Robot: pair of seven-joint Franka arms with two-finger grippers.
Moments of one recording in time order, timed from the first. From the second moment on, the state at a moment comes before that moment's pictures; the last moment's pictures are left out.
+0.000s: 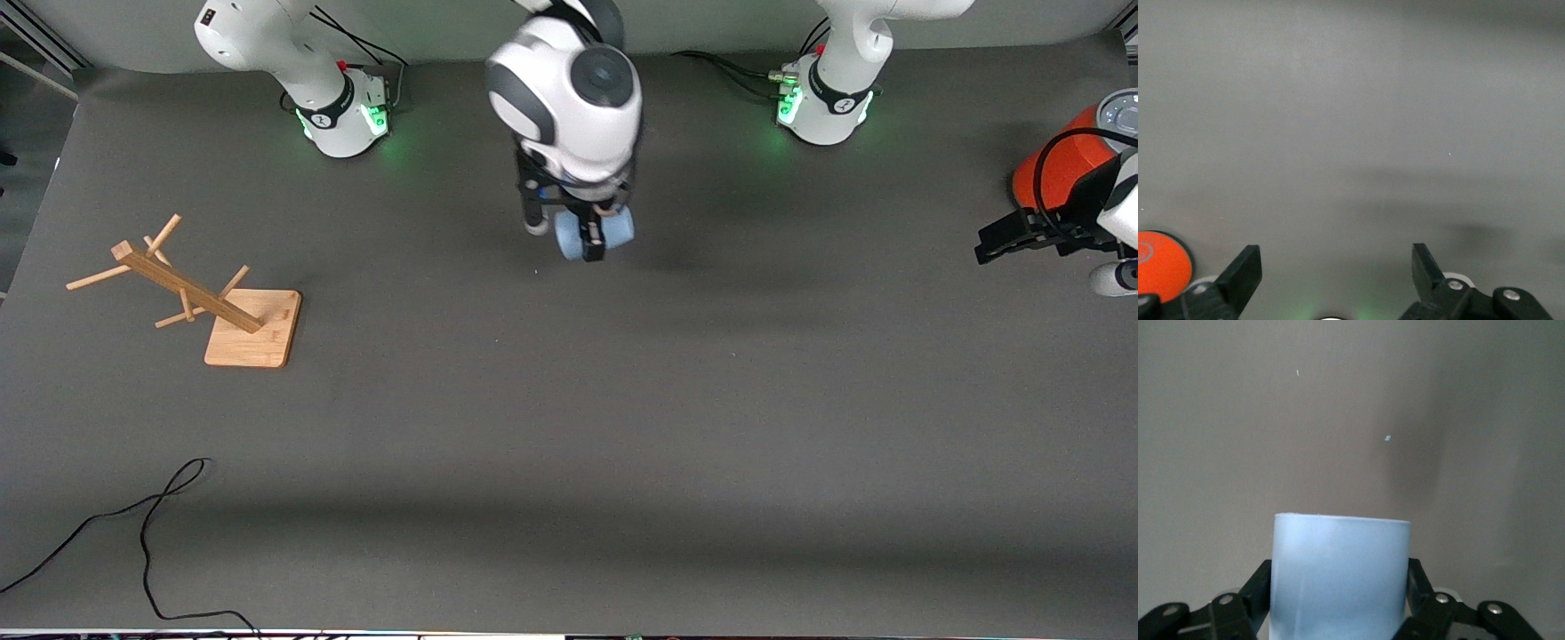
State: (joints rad) left arm -0.18 0.02 0.18 -1.58 -0.02 1.52 -0.10; right arm 1.06 0.59 -0.16 -1.35 0.06 1.84 2.36
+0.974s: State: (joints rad) left arm -0.18 0.03 0.18 -1.58 -0.02 1.52 -0.10; right arm 1.12 1.00 -0.17 -1.14 0.02 2.04 2.56
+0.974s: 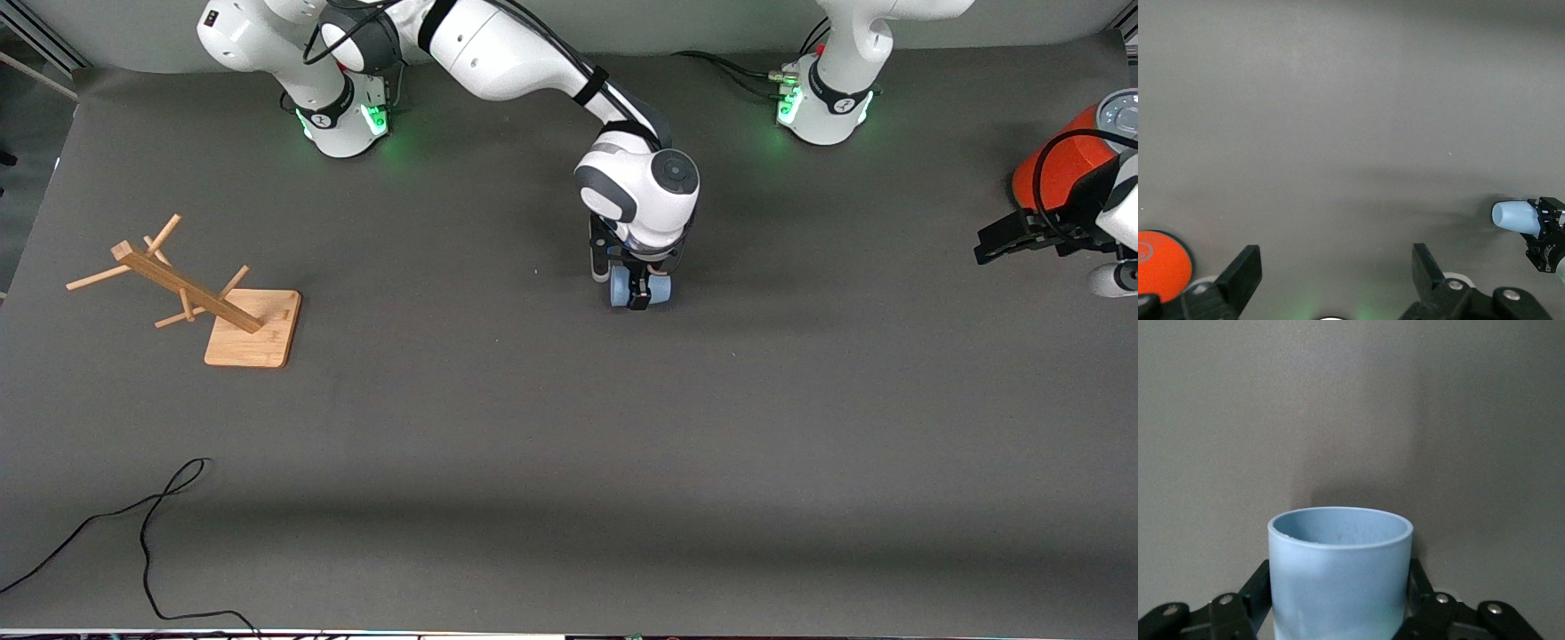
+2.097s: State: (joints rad) left arm -0.18 0.03 0.18 -1.58 -0.02 1.52 -0.10; right arm 1.11 0.84 -0.19 -1.07 0.01 1.77 2.49
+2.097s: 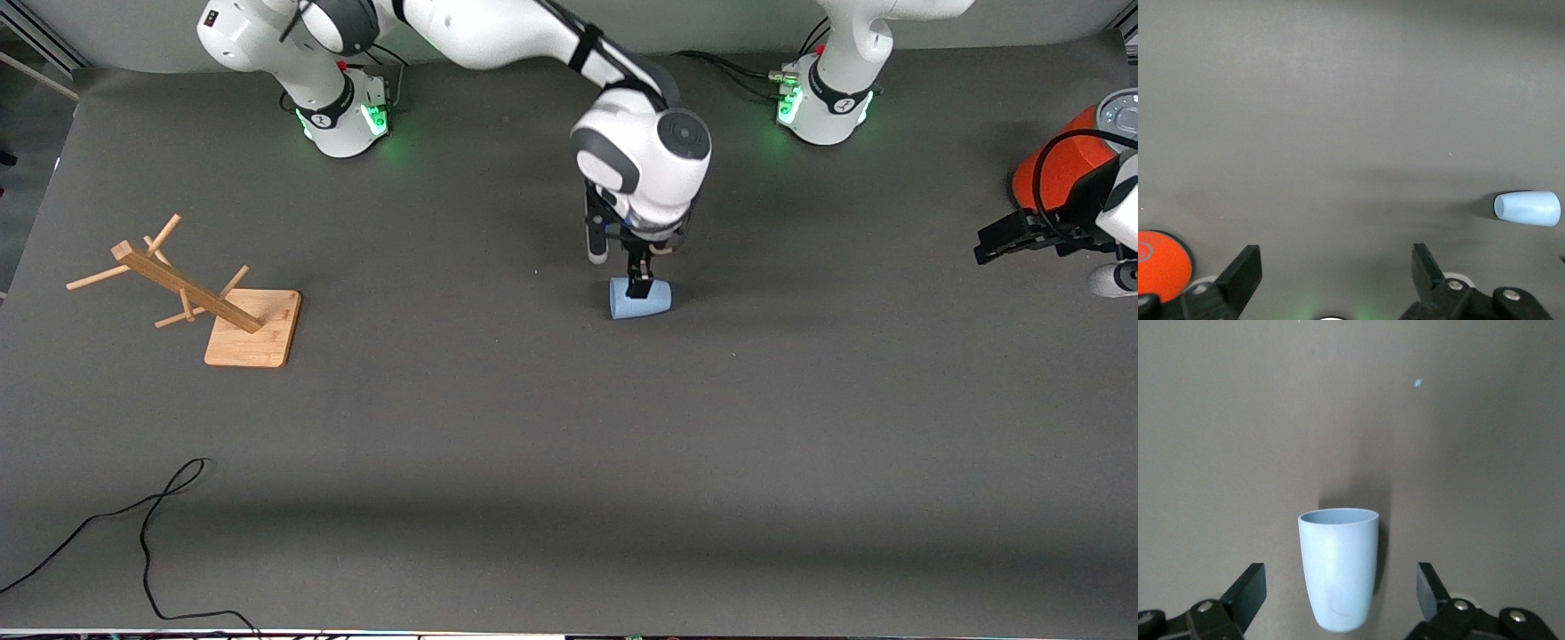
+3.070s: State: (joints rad) left arm -0.18 0.03 0.17 -1.58 -0.02 1.49 -0.10; right arm 0.55 0.32 -0.22 -1.15 0.02 1.26 1.17
